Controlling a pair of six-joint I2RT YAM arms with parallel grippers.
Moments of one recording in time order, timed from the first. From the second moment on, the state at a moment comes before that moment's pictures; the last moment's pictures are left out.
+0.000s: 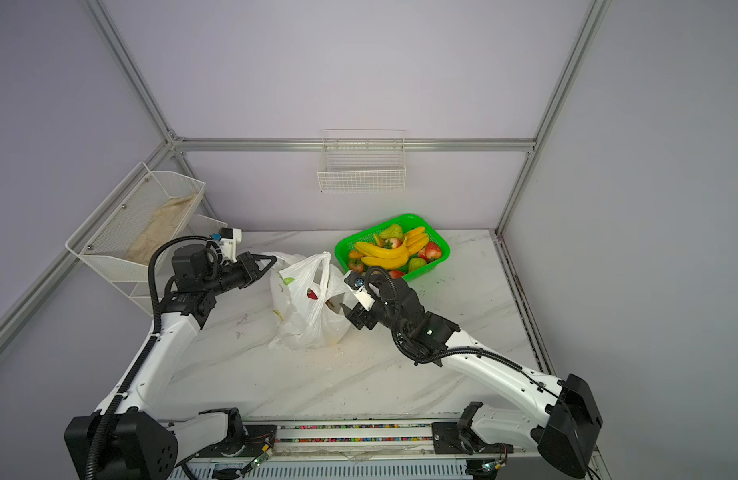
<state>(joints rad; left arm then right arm) 0.08 1.19 1.03 -0.22 0.74 -0.64 0.87 1.21 0.94 -0.06 0.07 -0.26</state>
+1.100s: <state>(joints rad) 0.08 1.19 1.03 -0.22 0.74 -0.65 0.65 1.50 1.13 0.35 -0.46 0.20</state>
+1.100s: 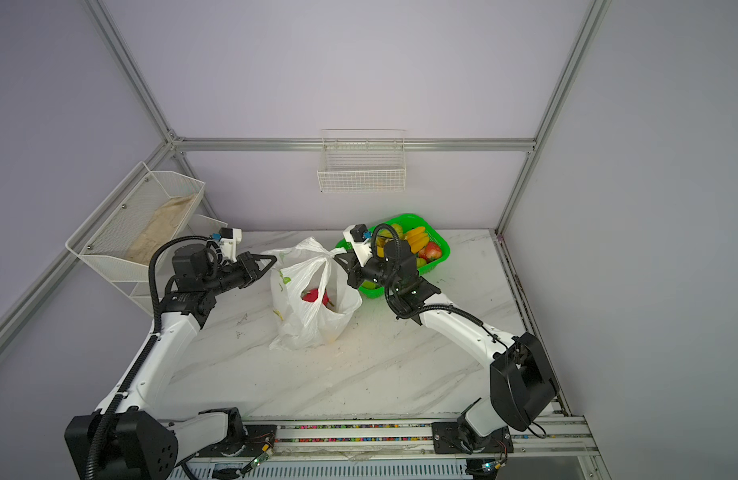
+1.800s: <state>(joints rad) -0.31 0.96 1.14 -0.48 0.30 -0.33 0.62 1.50 0.94 0.65 -0.56 0.83</state>
